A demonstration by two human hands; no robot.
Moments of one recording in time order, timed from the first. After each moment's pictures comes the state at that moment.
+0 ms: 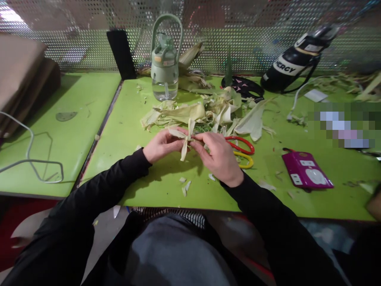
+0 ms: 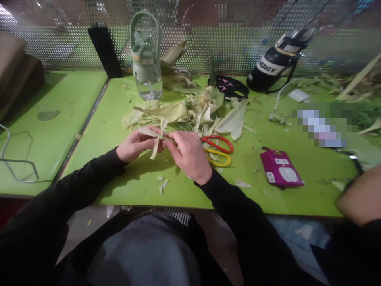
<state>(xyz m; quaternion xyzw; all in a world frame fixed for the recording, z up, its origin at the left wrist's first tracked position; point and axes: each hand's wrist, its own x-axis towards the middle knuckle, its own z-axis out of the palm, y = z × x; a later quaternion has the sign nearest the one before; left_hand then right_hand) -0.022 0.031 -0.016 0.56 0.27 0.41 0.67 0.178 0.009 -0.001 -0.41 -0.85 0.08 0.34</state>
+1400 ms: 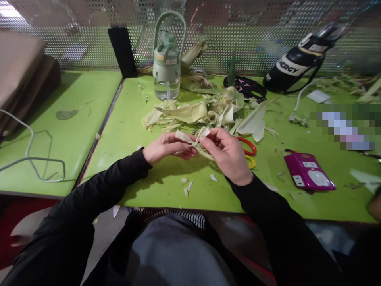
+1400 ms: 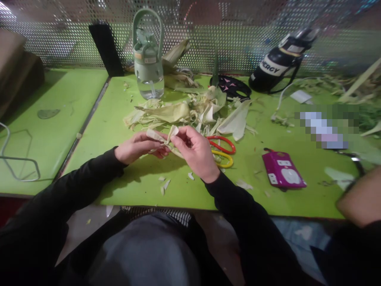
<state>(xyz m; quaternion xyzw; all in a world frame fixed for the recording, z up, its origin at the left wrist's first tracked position) -0.023 0.024 -0.008 0.50 0.30 0.34 0.74 0.178 0.007 0.007 -0.44 -0.69 0.38 0.43</state>
